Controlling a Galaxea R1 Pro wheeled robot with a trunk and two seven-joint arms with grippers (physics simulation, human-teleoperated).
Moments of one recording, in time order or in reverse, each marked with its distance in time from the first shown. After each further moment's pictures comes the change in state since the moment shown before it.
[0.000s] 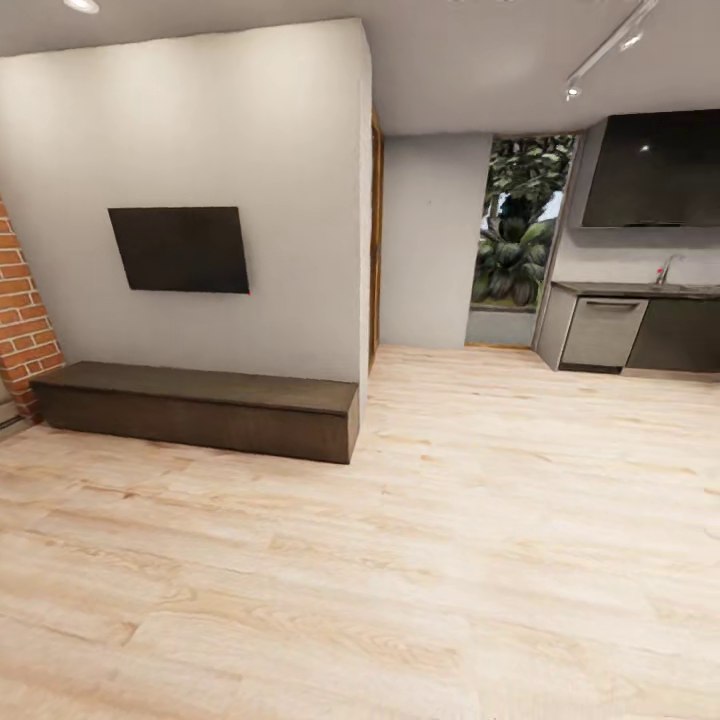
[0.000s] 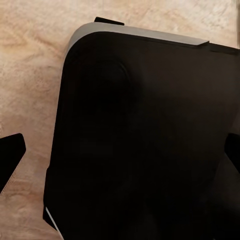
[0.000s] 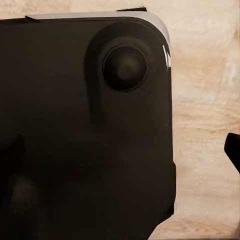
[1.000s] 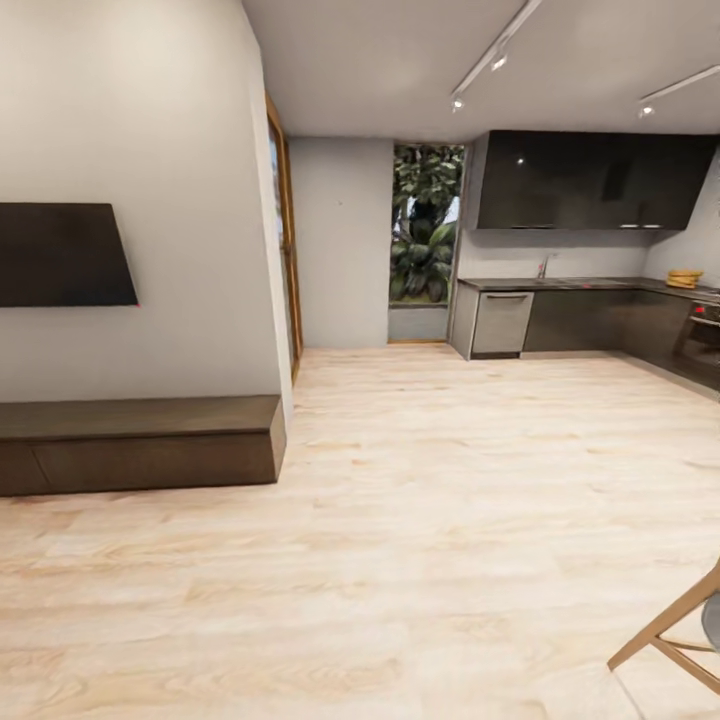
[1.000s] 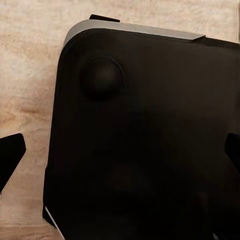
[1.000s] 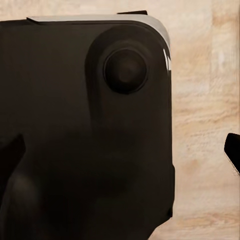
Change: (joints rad) left arm 0.001 -0.004 -0.012 0.000 -0.013 0.012 -0.001; right arm 0.000 0.000 0.004 0.000 0.008 -0.002 -0.001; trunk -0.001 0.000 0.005
